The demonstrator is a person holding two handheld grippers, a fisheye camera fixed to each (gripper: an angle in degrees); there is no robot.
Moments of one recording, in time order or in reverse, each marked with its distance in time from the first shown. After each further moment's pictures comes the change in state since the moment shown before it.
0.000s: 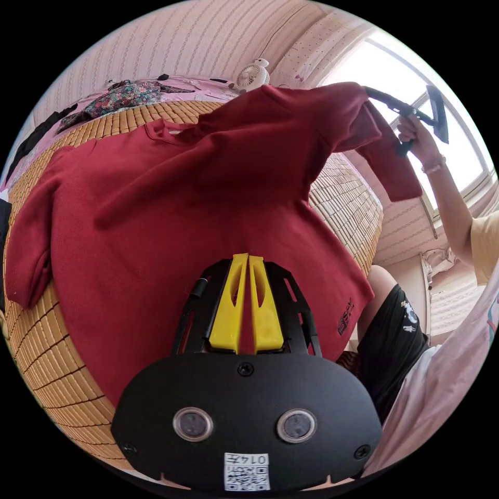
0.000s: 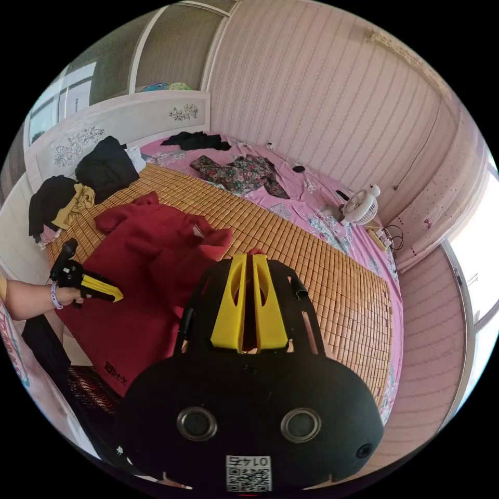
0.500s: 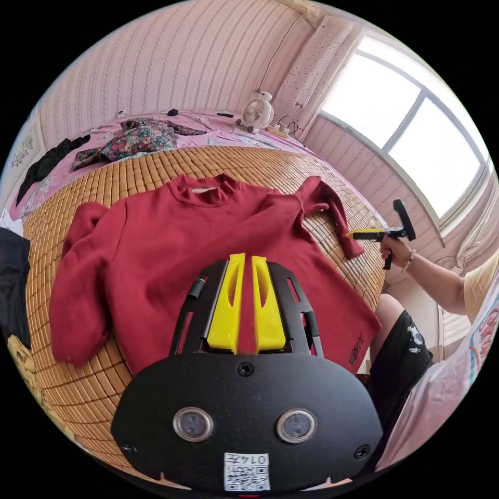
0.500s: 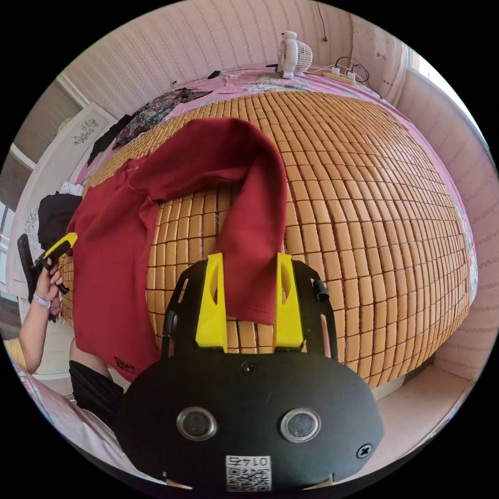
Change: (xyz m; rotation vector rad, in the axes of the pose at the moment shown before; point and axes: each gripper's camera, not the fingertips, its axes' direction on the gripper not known) left arm -0.006 -0.094 -0.020 0.128 -0.096 0.098; right arm 0.049 0.200 0.065 -0.242 -0.050 0.429
